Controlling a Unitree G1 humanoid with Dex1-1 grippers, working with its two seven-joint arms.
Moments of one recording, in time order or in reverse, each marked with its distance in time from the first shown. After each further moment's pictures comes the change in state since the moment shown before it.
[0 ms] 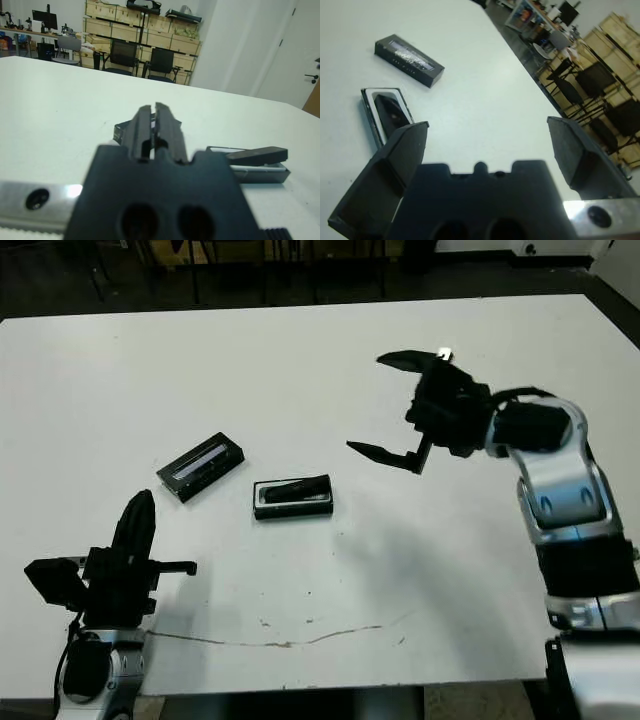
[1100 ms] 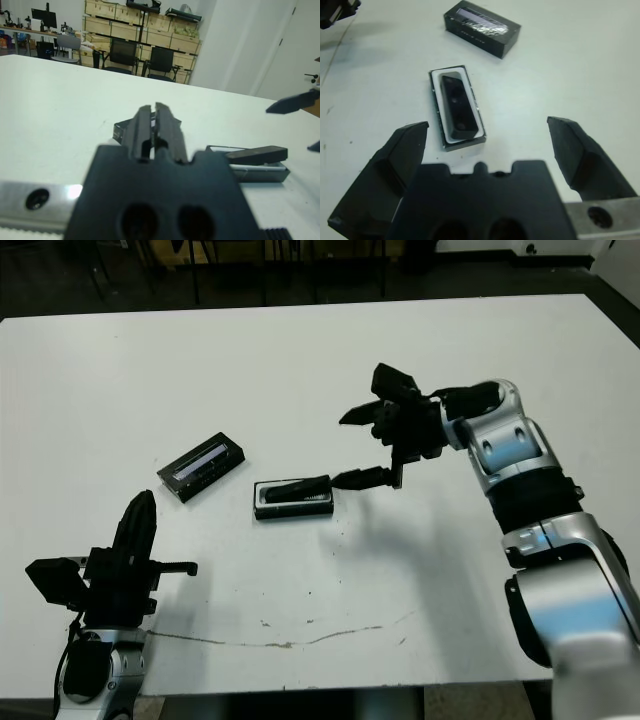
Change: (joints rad) left arm 0.000 0.000 -0.001 -0.002 -0.008 0.007 -0.003; right arm -0.388 0.106 0.261 0.623 -0.029 0.052 0.444
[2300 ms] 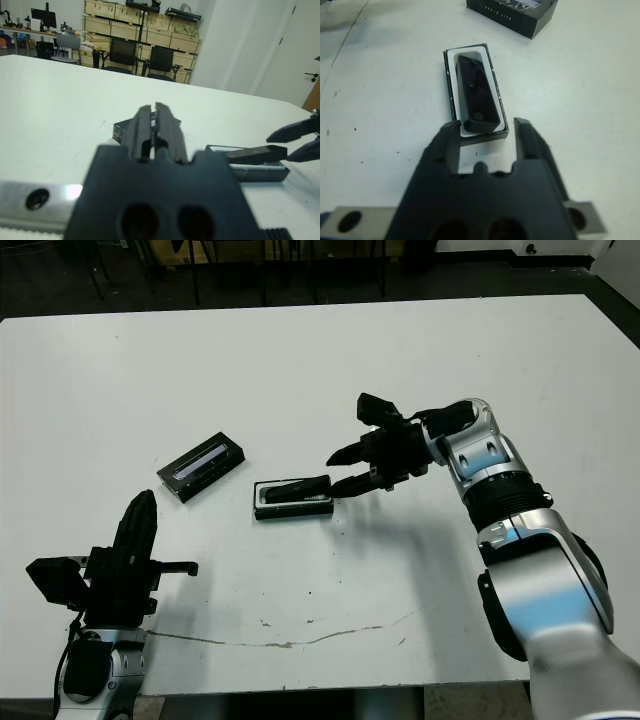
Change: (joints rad) left arm 0.000 0.000 -0.001 -0.004 0.009 0.003 0.001; right arm 0.007 0.066 -0.009 0.149 -0.058 -0.101 0.045
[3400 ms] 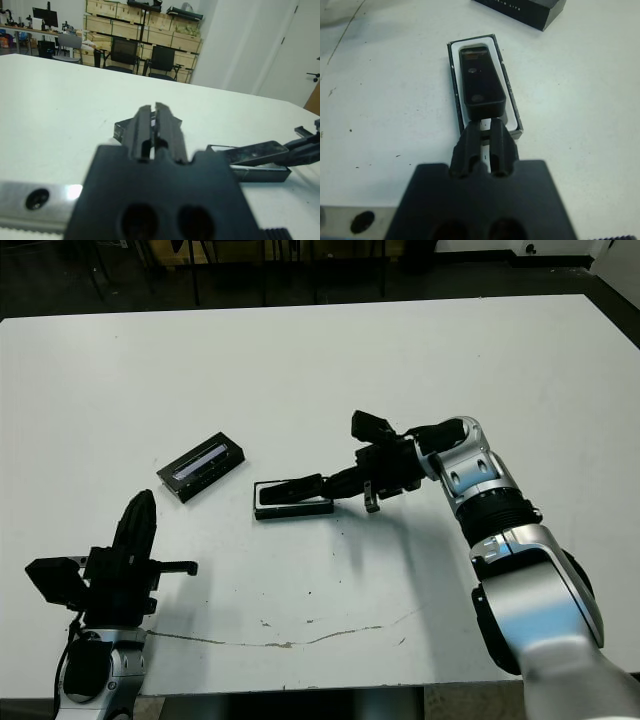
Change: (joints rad) left arm 0.001 0.000 -0.002 -0.003 0.001 0.007 0.010; right arm 0.081 0.028 -0.036 -0.053 -0.005 -0.009 -0.050
